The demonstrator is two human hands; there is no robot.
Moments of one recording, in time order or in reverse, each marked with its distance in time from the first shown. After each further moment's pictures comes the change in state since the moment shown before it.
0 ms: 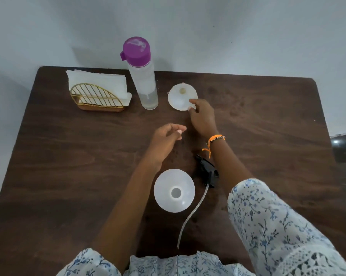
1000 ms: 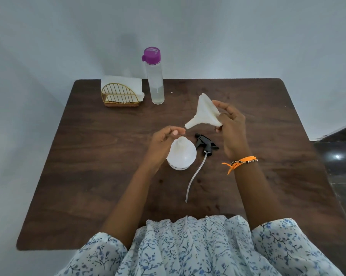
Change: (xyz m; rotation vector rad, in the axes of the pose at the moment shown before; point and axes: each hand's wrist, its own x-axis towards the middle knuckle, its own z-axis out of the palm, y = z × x) left_hand -0.126 -0.034 -0.022 -0.018 -0.032 0.341; right_hand -0.202 -0.055 -0.085 0.631 0.199 0.017
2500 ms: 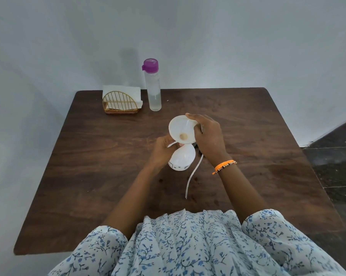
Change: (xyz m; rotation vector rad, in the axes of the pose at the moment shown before) left_hand -0.005 -0.033 0.005 0.038 -0.067 0.102; right_hand -0.036 0.020 0.023 -0.632 -0.061 -0.470
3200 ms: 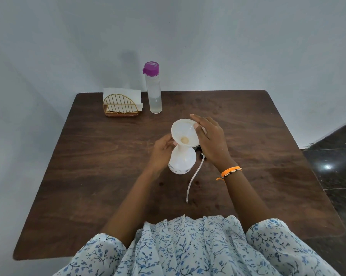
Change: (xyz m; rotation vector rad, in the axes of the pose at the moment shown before) left_hand -0.001 0.009 -0.001 -0.046 0.064 -0.067; right_hand 0.001 0.006 -0.005 0.046 -0.041 -0.016
